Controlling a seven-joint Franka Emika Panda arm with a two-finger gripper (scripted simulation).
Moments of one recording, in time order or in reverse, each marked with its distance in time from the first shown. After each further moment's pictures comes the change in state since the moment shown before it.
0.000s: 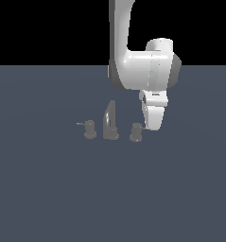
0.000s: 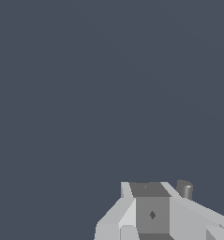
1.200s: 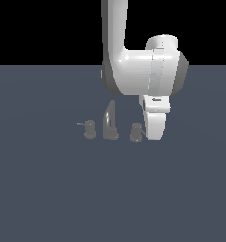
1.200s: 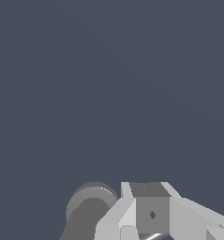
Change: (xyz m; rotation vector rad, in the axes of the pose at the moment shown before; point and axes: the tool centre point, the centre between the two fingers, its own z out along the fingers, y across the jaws) arm -0.004 0.054 0.000 0.000 0.012 0.041
